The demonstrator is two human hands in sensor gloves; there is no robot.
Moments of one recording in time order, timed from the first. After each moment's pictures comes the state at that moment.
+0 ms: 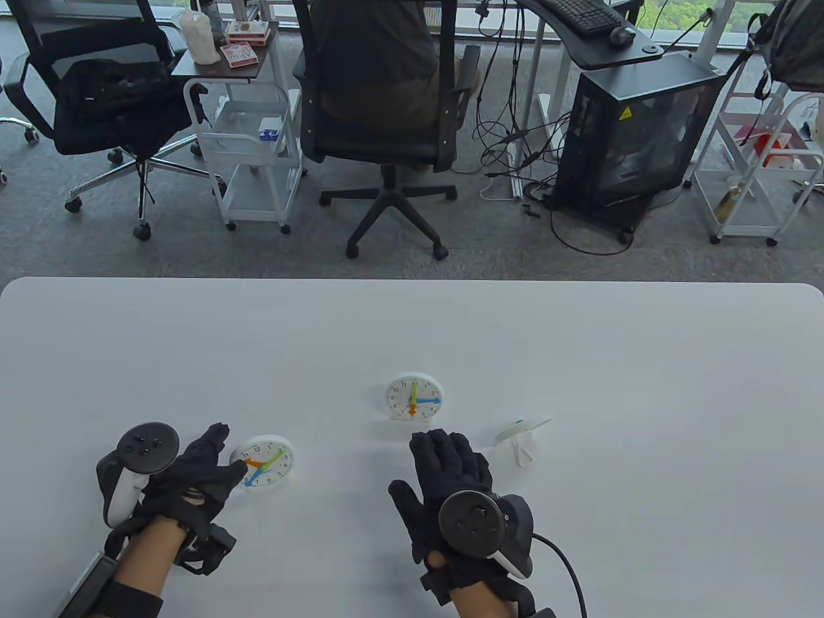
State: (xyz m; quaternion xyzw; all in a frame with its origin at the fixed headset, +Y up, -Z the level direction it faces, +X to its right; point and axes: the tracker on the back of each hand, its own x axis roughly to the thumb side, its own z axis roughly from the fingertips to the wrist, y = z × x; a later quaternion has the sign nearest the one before) left_hand -0.350 -0.747 -0.349 -0.12 0.06 0.41 0.90; right_hand 0.050 -0.680 -0.273 0.17 -0.14 0.92 0.31
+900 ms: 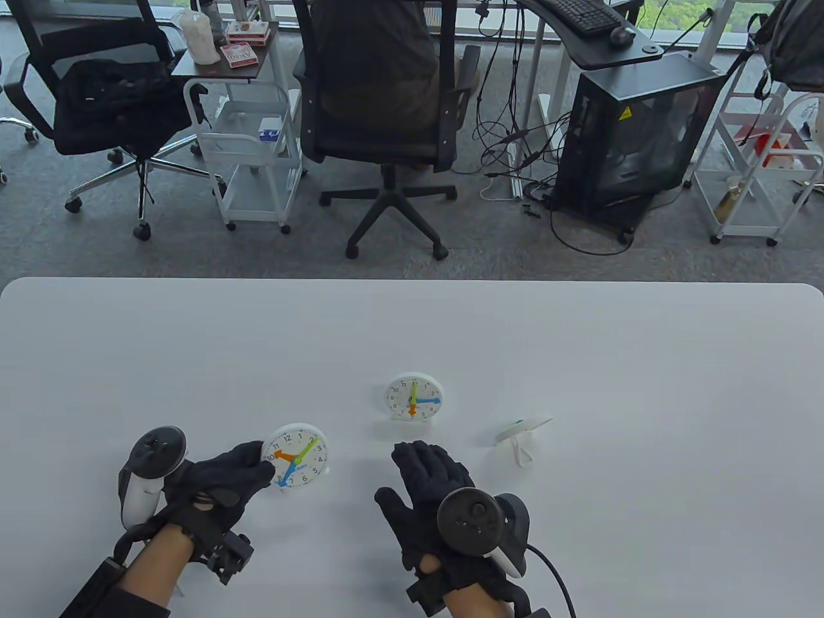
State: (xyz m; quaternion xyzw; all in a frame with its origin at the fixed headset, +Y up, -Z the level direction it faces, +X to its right) left_hand -0.302 -0.732 -0.332 -0.14 -0.07 0.57 0.80; right_hand 0.040 -0.685 -0.271 0.19 -0.09 0.89 0.41
